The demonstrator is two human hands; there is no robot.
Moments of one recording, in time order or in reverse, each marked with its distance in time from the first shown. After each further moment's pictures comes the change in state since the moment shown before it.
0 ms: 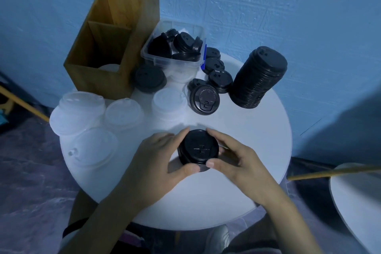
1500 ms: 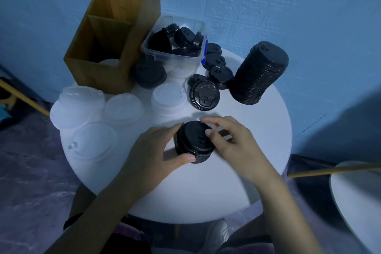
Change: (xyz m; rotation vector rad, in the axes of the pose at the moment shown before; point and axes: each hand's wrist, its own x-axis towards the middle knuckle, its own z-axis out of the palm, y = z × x) left_hand 0.006 0.000 -0.005 -0.103 0.005 -0.099; right_hand 0.028 -0.013 0.001 -0.133 0.140 -0.075
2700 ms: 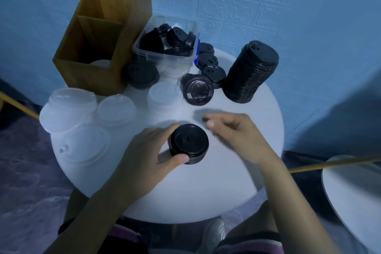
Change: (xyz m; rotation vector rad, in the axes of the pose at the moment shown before) left_hand -0.003 -0.005 0.002 0.027 0.010 0.043; right_hand 0.017 0.011 -0.022 0.174 -0.059 0.043
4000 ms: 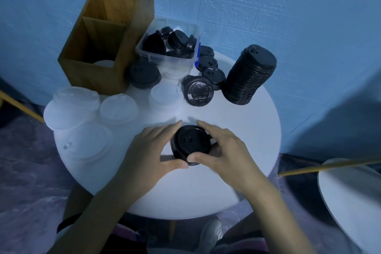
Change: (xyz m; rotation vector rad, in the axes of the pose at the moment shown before) left_hand 0.000 -0.002 0.004 0.081 0.009 0.013; right_hand -0.040 -0.014 0.031 -0.533 -0.023 -0.029
